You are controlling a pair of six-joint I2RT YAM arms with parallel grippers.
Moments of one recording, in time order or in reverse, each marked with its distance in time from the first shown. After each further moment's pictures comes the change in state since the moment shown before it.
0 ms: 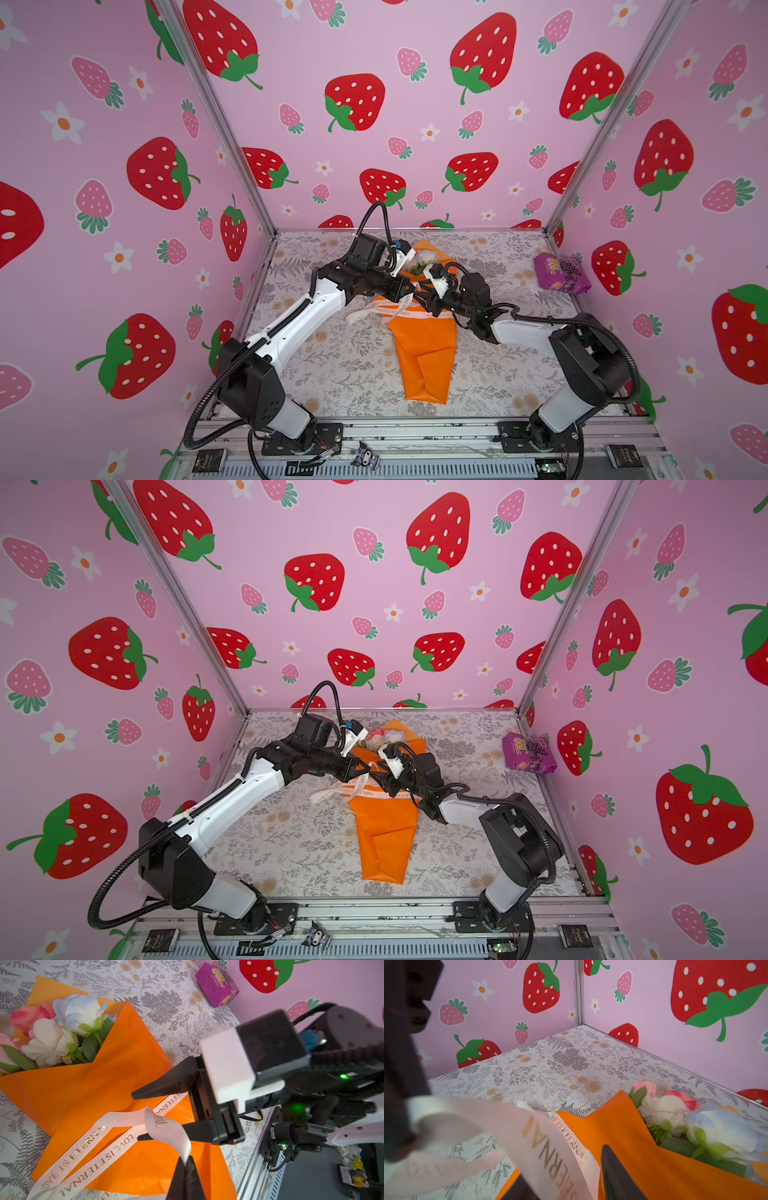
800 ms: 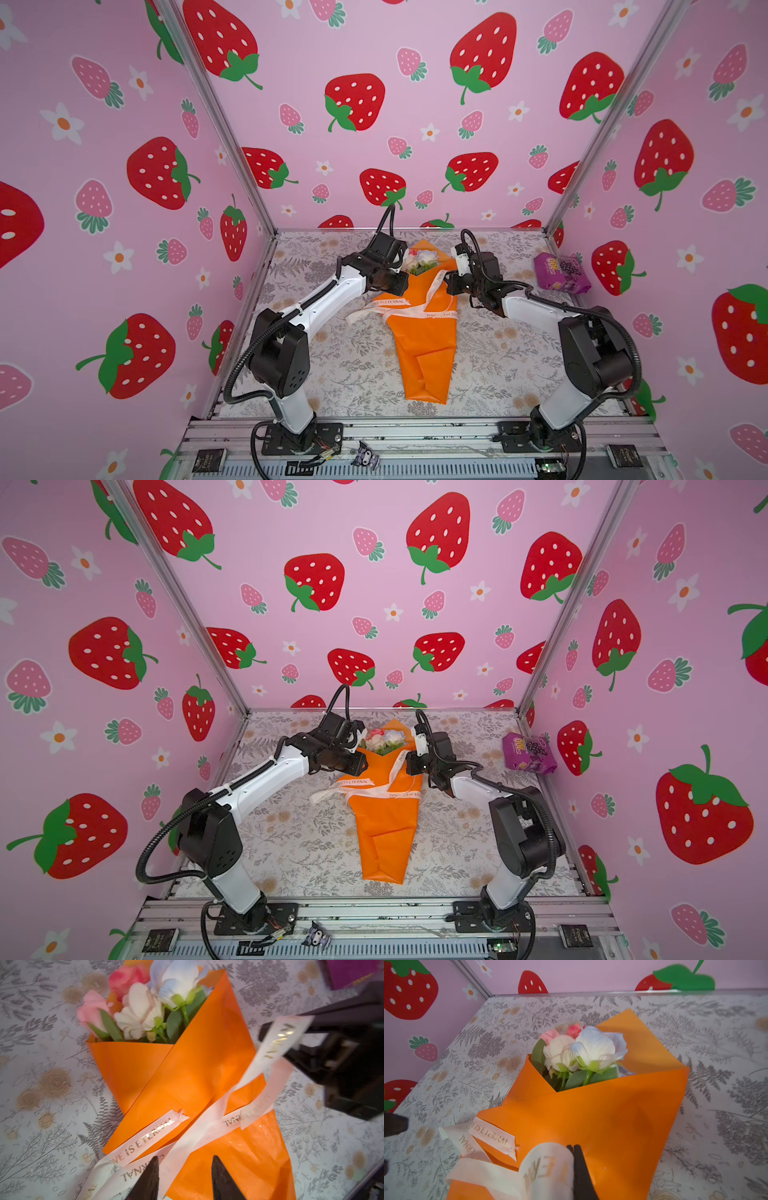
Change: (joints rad) left arm -0.032 0.204 0.108 -0.056 -0.346 -0.060; right arm -0.191 0.036 0.234 -0.561 0.161 0.270
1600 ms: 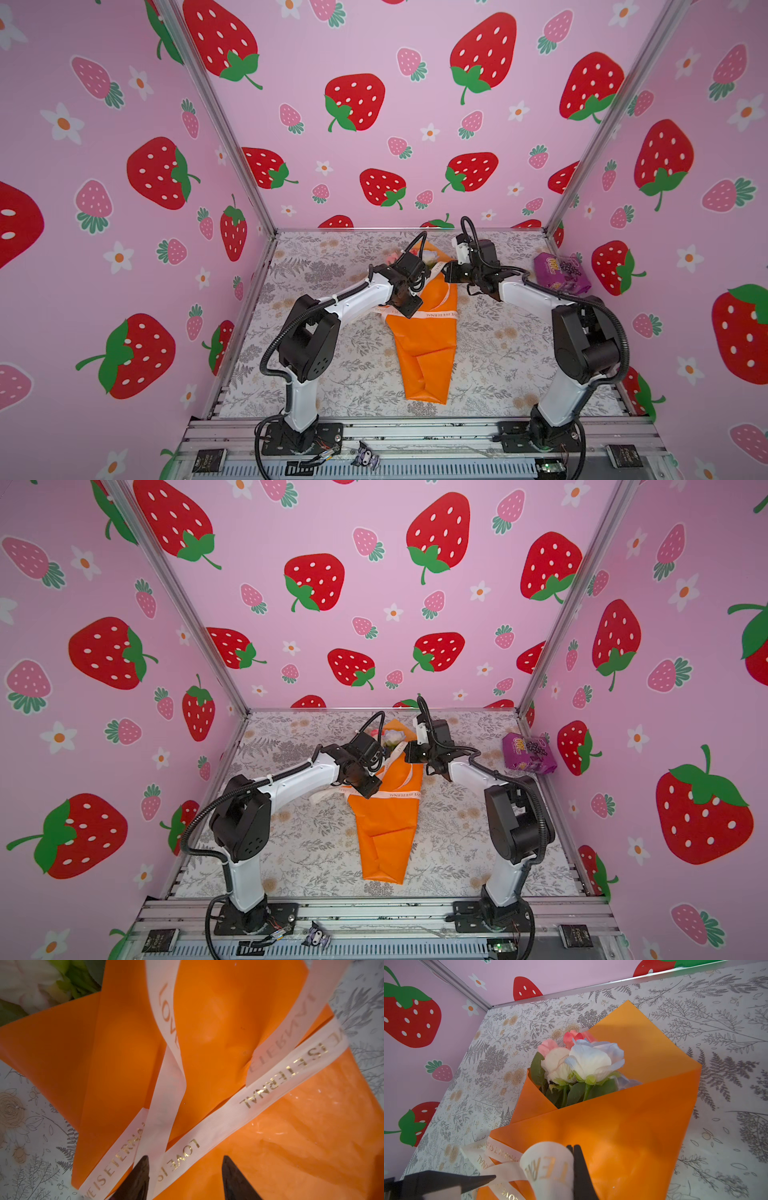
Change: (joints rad) left arm -0.106 0.216 0.038 -0.064 -0.163 0.268; right arm -0.040 0.069 0.159 -0.113 -0.046 0.112
